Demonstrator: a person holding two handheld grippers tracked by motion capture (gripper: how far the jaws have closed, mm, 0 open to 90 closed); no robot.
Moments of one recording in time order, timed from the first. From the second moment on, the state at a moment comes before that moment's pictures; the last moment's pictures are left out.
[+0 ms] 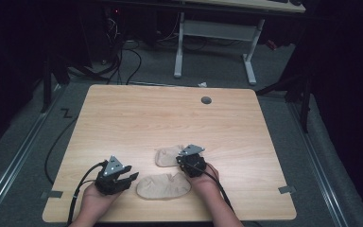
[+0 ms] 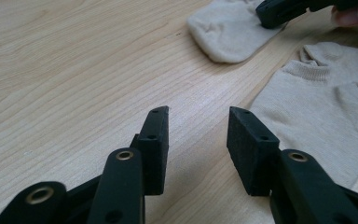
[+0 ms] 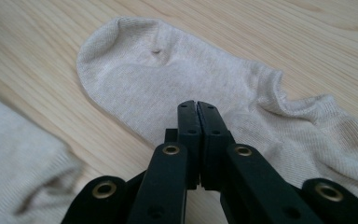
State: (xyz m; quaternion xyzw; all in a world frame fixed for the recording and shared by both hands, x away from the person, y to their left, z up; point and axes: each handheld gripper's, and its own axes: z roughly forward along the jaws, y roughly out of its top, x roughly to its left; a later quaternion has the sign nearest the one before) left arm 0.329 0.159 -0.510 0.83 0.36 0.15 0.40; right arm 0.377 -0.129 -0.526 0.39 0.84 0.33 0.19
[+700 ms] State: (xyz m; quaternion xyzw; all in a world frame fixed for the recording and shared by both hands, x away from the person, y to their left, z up) left arm 0.306 0.116 -0.521 0.87 0.30 0.09 0.37; right arm 0.377 -0.192 -0.519 0.45 0.80 0.35 0.20
